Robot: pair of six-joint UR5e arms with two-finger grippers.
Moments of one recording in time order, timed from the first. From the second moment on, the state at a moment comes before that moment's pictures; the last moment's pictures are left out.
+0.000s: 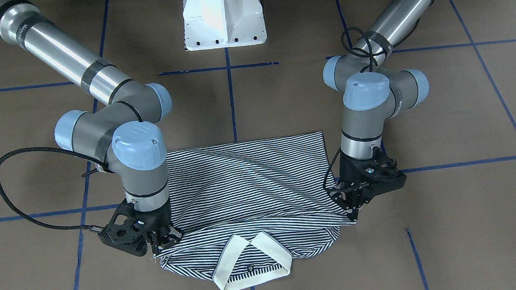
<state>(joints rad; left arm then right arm) -0.76 -2.24 -1.25 -2.19 -1.56 -1.28 0.78 -0.71 1.10 -1.26 1.65 1.46</state>
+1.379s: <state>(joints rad) -0.76 -2.18 -1.34 -2.18 -1.56 -1.28 0.78 -0.83 1.33 -1.31 1.70 1.44</state>
